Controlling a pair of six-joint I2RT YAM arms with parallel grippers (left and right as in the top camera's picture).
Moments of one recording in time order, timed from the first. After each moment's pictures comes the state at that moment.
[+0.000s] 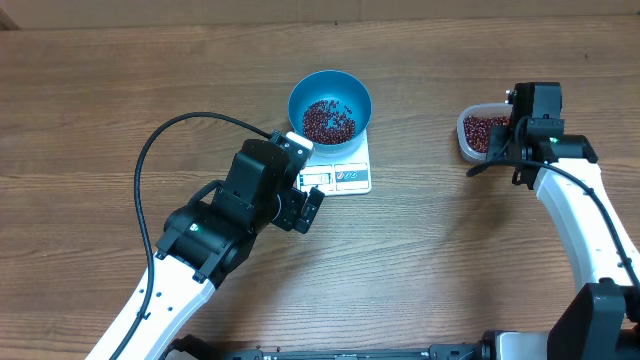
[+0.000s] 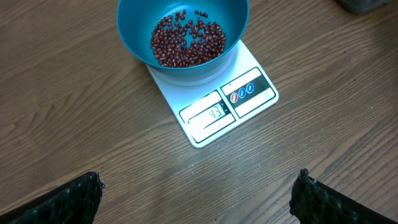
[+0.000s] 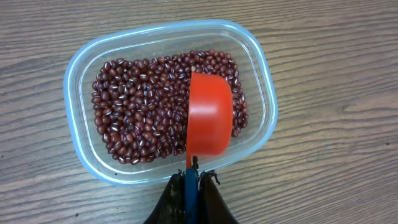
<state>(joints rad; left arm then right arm) -0.55 1.17 1.07 -0.74 -0.08 -0.02 -0.05 1.54 1.13 -0.63 0.24 0.05</state>
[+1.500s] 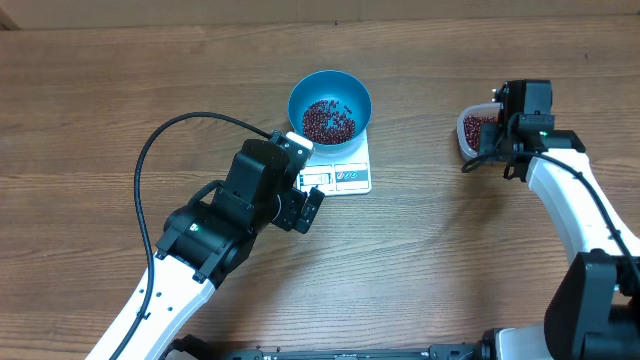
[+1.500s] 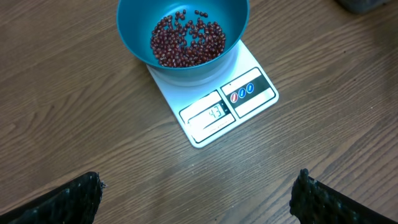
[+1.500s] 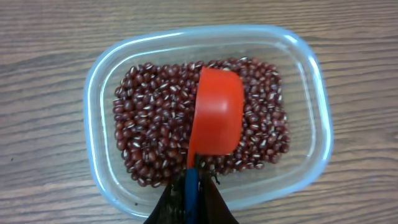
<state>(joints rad) -0.55 1.17 1.07 -0.74 -0.08 -0.02 -0.05 1.63 1.13 -0.55 0.15 0.00</state>
